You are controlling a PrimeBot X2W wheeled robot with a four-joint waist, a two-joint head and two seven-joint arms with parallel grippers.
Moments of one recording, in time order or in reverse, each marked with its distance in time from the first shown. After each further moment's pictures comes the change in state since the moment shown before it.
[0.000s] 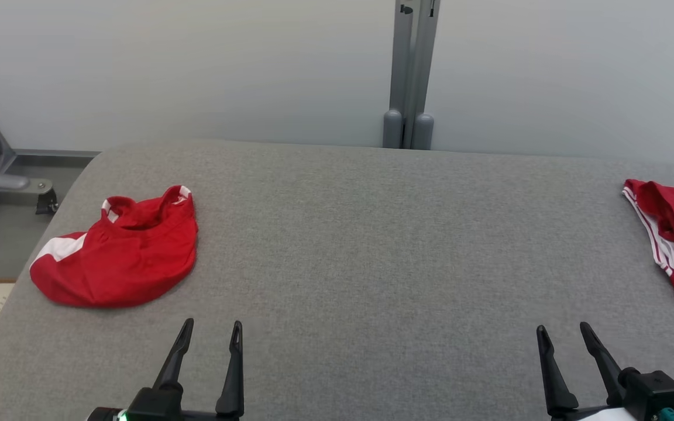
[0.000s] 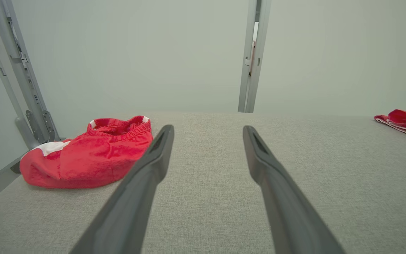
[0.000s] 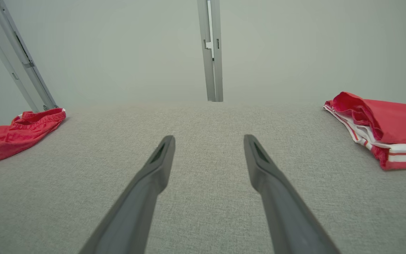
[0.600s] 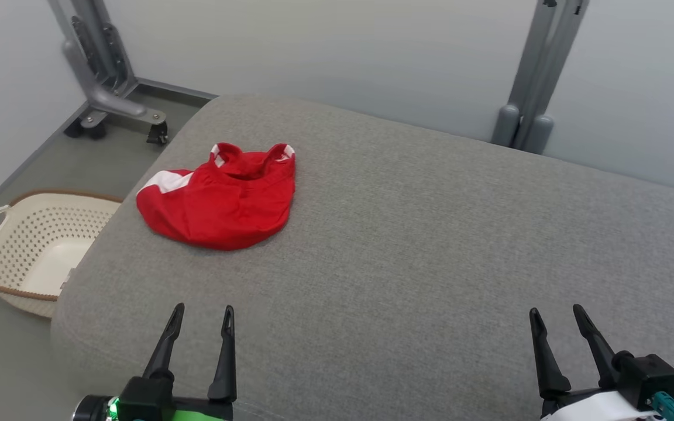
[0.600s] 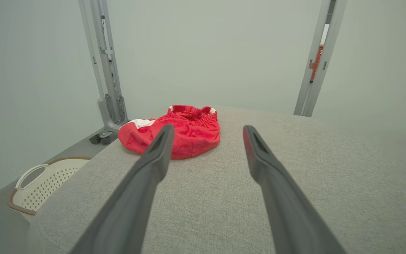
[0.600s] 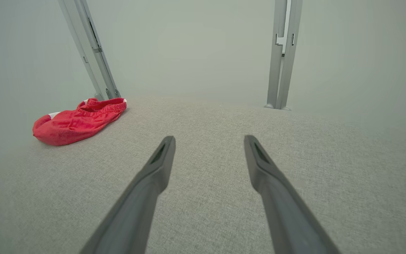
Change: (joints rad) left arm -0.028 0.000 0.017 -0.015 0.007 0.000 0.000; right arm -0.044 0.007 0.010 0.001 0.004 0.000 0.000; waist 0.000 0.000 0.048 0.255
